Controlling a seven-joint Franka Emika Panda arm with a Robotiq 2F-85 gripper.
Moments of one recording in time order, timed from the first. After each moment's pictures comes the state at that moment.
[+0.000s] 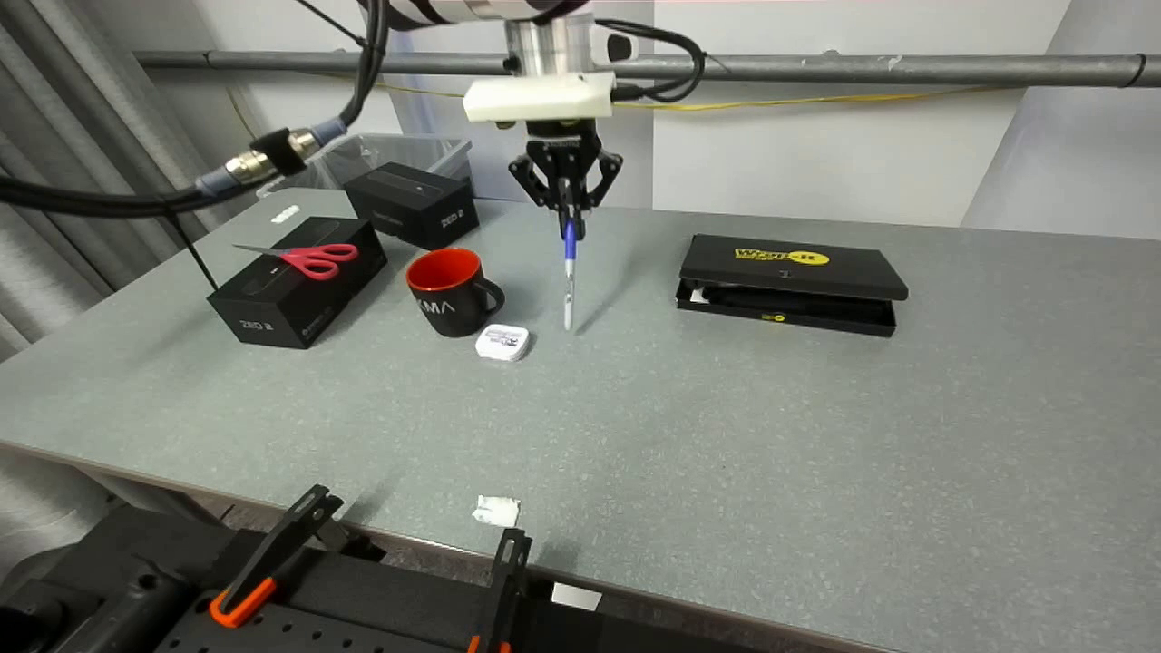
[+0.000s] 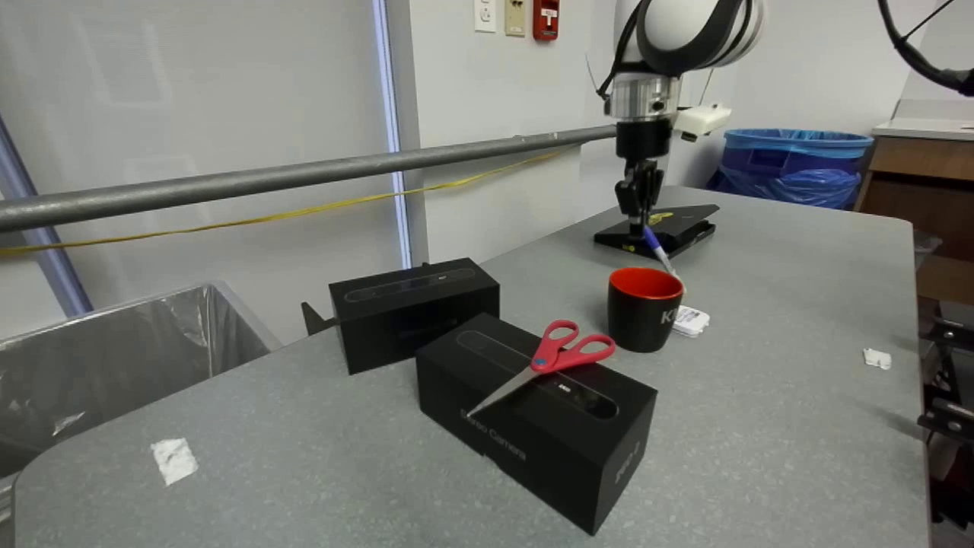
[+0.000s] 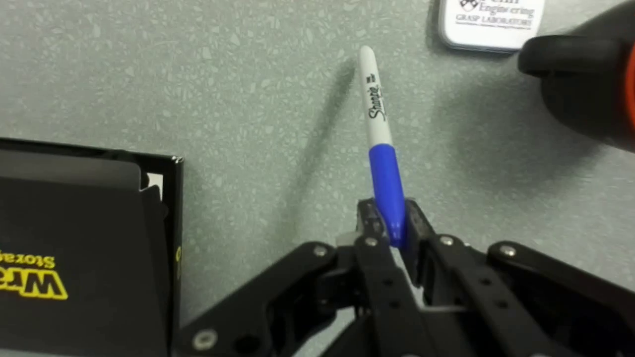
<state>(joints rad) -0.04 0.47 -0.05 -1.98 -0.04 2.37 -0.09</state>
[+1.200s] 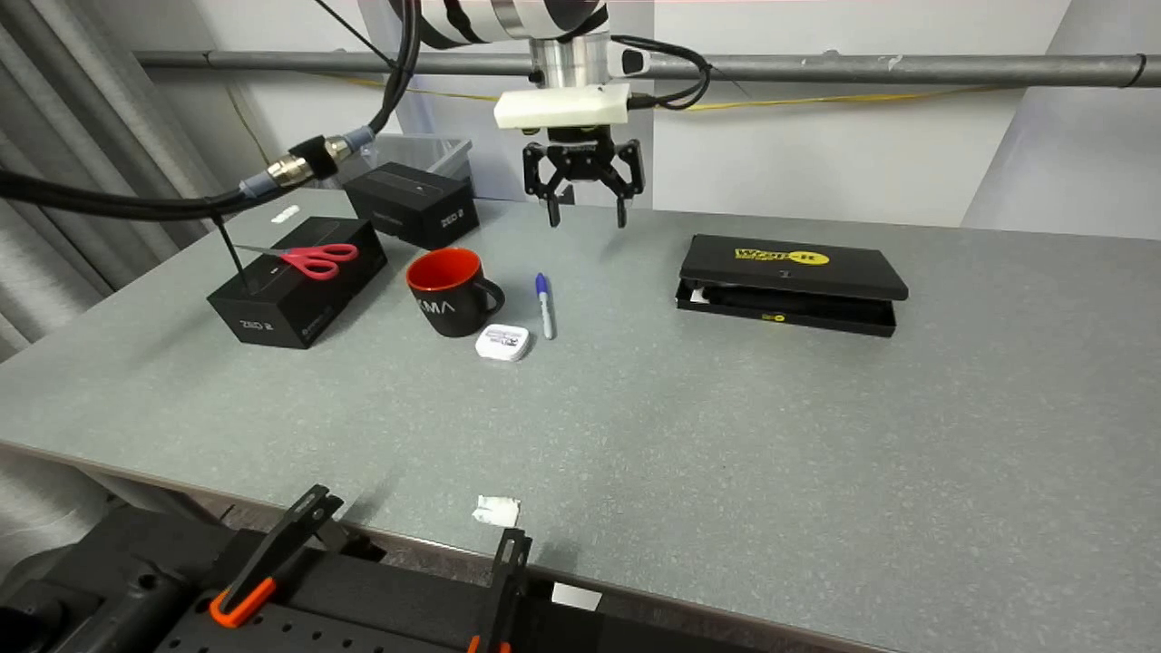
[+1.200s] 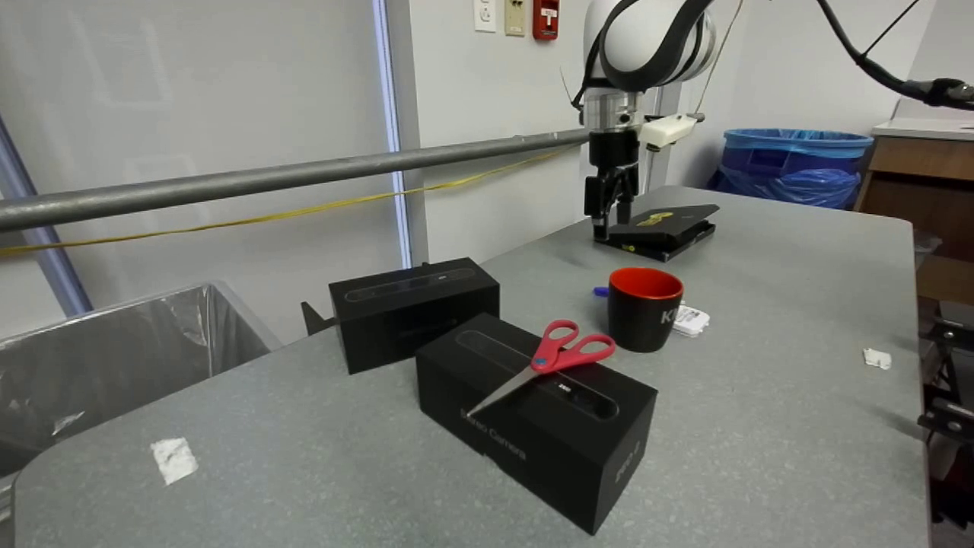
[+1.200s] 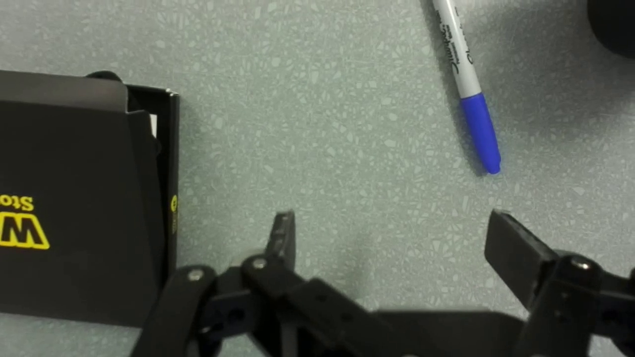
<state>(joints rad) -0.04 0.62 -0.05 -1.78 -0.04 2.31 -0.09</state>
